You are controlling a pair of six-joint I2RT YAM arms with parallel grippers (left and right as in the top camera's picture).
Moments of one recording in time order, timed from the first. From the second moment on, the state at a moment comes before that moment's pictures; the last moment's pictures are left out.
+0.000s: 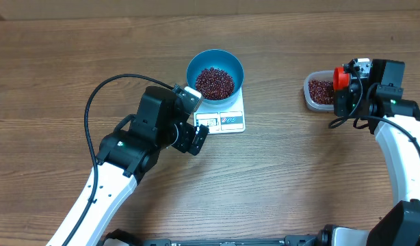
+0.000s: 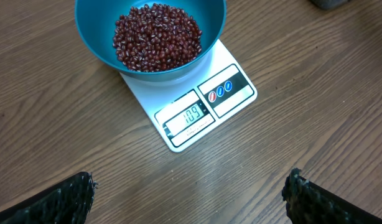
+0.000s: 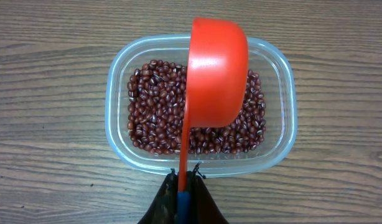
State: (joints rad) left arm -0.43 1.22 1.04 -0.68 0.12 0.06; right arm -0.20 1.49 1.11 -0.61 -0.09 -0.22
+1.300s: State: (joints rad) left arm -0.43 1.22 1.04 -0.68 0.12 0.06; right arm -0.20 1.49 1.11 -0.60 -0.25 -0.22
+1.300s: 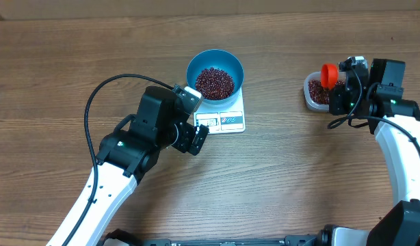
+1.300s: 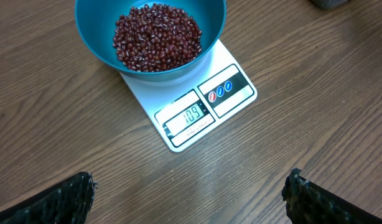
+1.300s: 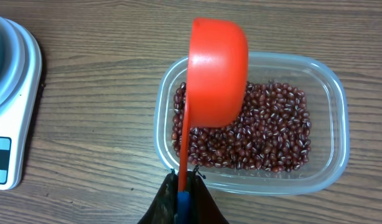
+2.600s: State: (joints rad) left arm -0.43 1.22 1.04 -0.68 0.12 0.06; right arm -0.23 1.68 1.11 -0.54 -0.07 -0.14
